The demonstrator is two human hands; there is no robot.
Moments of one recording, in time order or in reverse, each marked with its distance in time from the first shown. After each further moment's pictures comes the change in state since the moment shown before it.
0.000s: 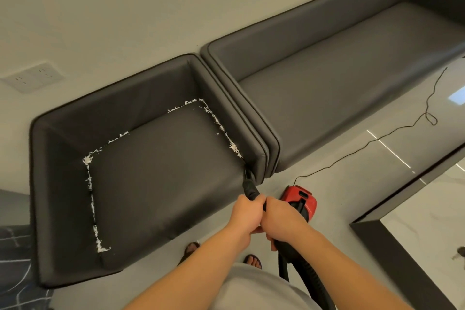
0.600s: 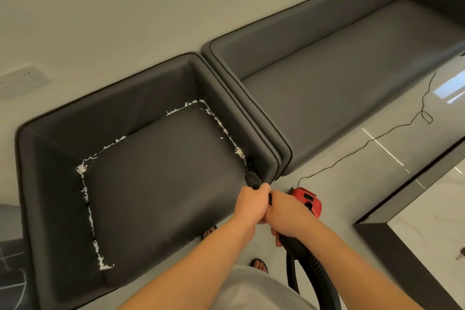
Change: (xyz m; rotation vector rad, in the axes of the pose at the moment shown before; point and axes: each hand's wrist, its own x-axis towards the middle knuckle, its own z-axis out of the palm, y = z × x) left_hand 0.048 0.056 -0.056 0.070 -0.055 0.010; right_hand 0.041 -0.064 -0.029 0.140 0.003 0.074
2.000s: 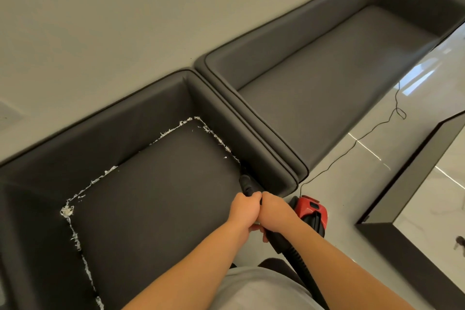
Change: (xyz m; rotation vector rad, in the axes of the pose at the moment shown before) left_hand 0.092 0.053 -0.120 0.044 -0.126 -0.036; right_hand 0.101 -0.133 0.005 -0.074 0.004 0.087
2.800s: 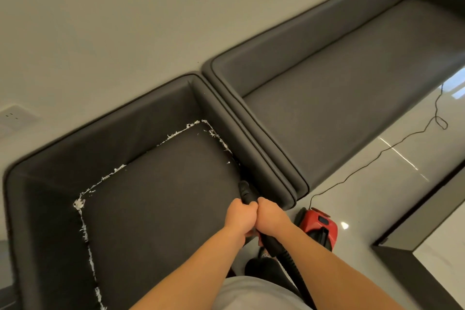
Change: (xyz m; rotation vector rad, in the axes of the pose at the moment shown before) left_hand 0.029 0.030 0.057 0.111 0.189 -0.062; right_hand 0.057 0.056 -0.033 0.018 -0.017 -0.128
